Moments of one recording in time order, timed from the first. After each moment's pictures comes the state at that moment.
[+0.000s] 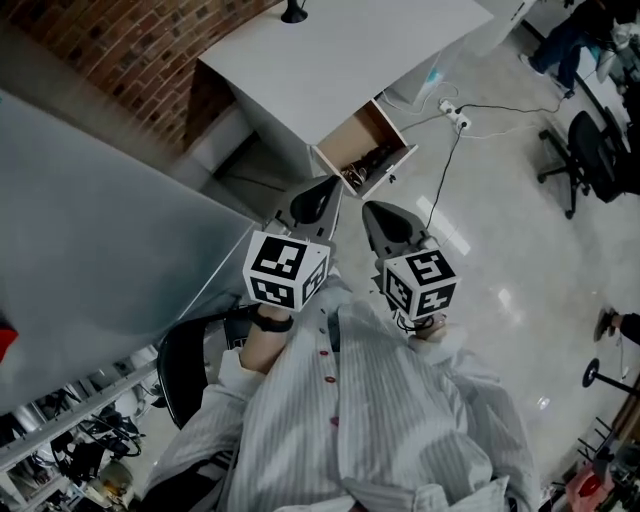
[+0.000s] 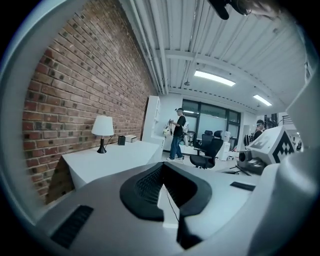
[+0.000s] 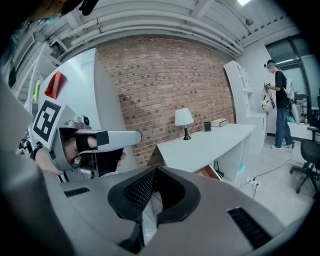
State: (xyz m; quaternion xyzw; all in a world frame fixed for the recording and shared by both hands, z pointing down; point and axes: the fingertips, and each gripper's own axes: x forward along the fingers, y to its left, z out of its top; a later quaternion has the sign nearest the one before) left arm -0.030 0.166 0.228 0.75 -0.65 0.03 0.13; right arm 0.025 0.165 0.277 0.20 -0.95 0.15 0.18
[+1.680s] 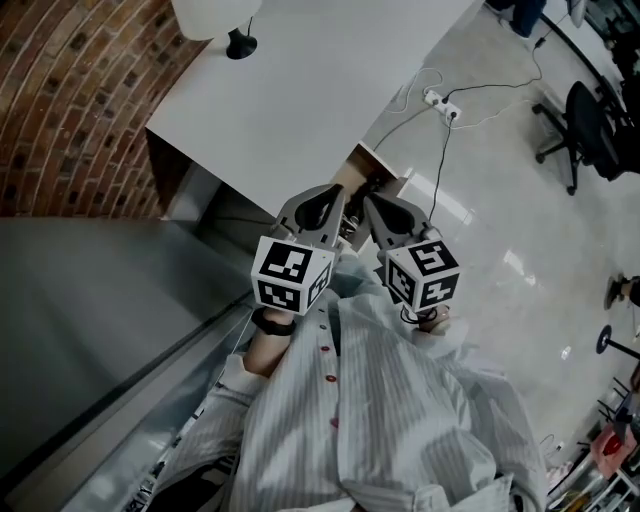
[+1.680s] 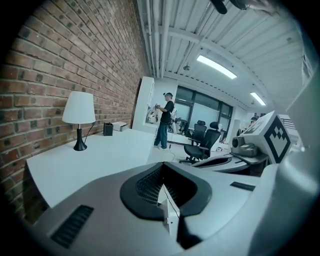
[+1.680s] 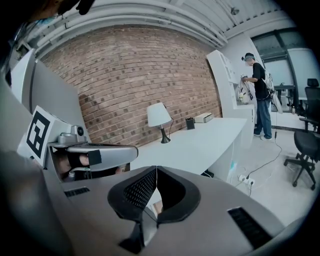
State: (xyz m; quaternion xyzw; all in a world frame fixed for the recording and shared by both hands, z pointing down) left arm -0.098 -0.073 0.290 0.79 -0.57 0.08 0.19; right arm -0.053 -0.080 0.314 0.27 -0.92 0.20 0.19
